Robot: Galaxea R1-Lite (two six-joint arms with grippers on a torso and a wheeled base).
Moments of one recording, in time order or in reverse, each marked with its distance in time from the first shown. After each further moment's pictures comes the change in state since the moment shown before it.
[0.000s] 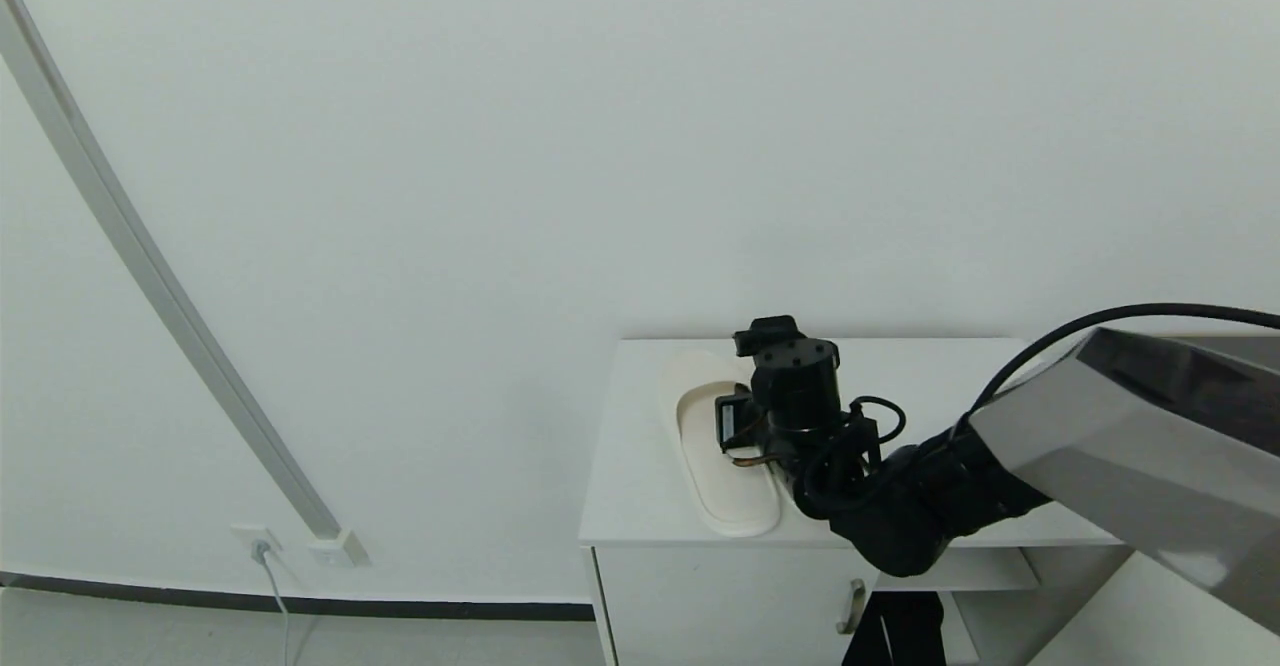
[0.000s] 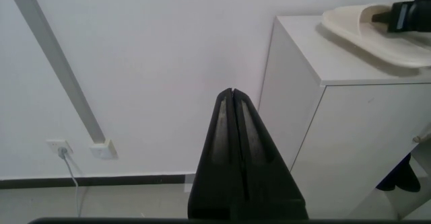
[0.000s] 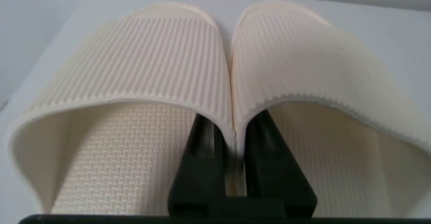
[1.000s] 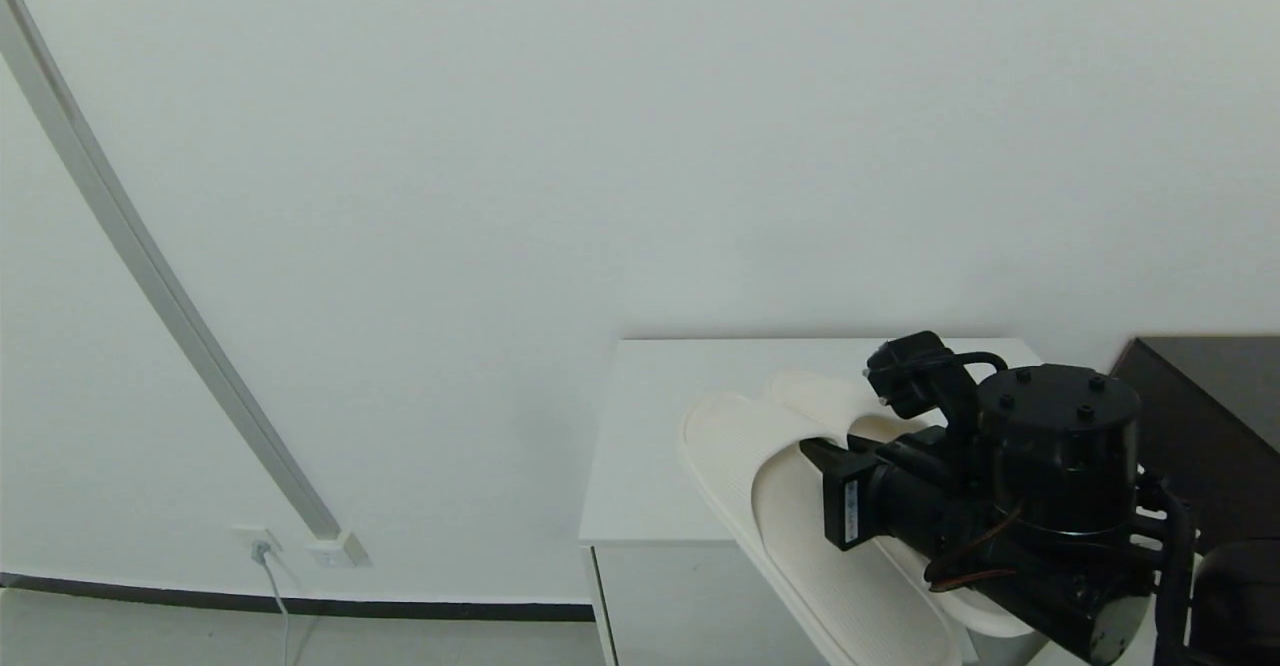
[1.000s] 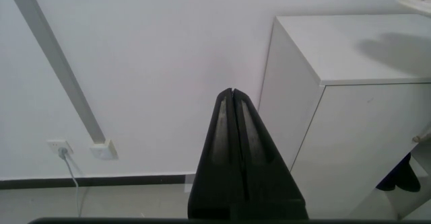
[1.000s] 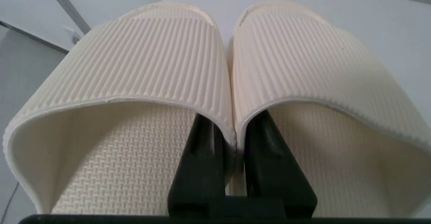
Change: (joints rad) left arm 0.000 0.000 0.000 0.000 -0.001 0.001; right arm 0.096 -0.535 0.560 -0.015 0.176 -0.003
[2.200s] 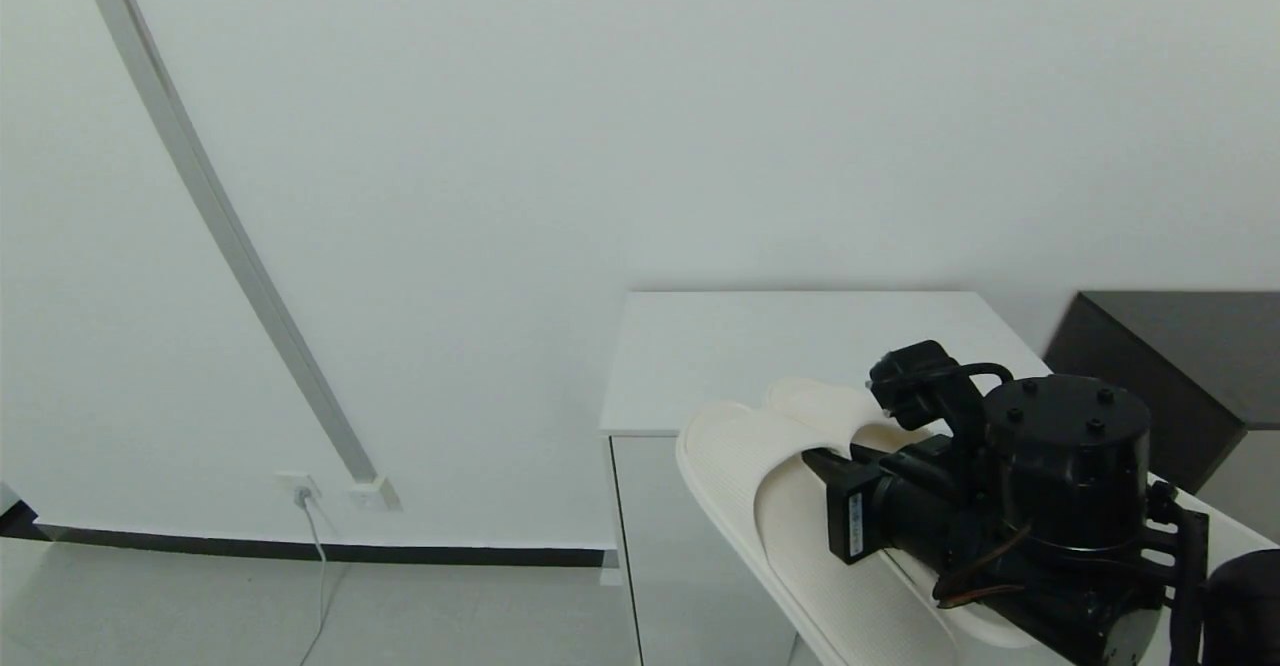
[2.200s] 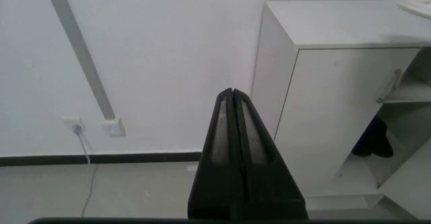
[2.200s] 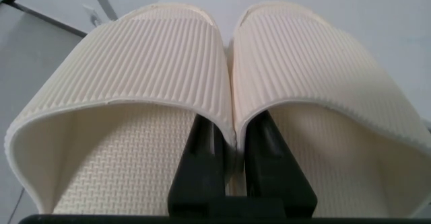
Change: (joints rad) left arm 0.001 0.000 0.000 0.000 -0.001 -0.001; right arm 0.013 -0.008 0.022 0.000 -0.003 -0.001
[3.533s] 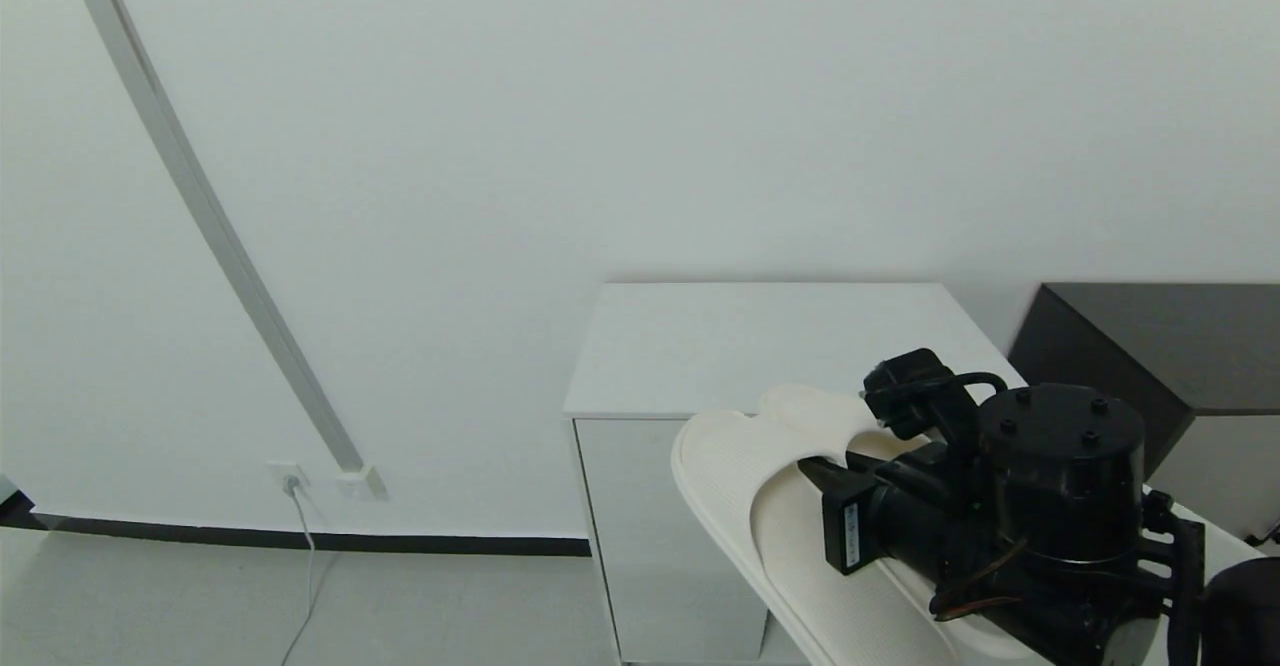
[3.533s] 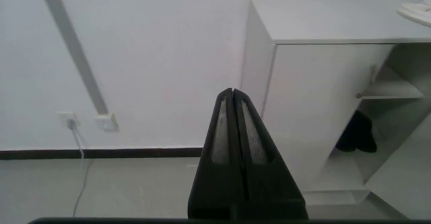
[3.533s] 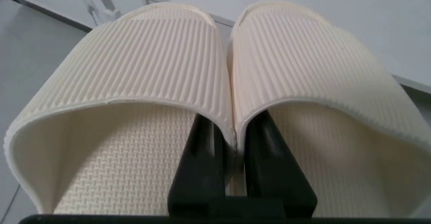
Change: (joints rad) left arm -0.001 0.000 0.000 0.000 0.003 -0.003; right arm 0.011 0.005 0.008 -0.003 -0.006 0.000
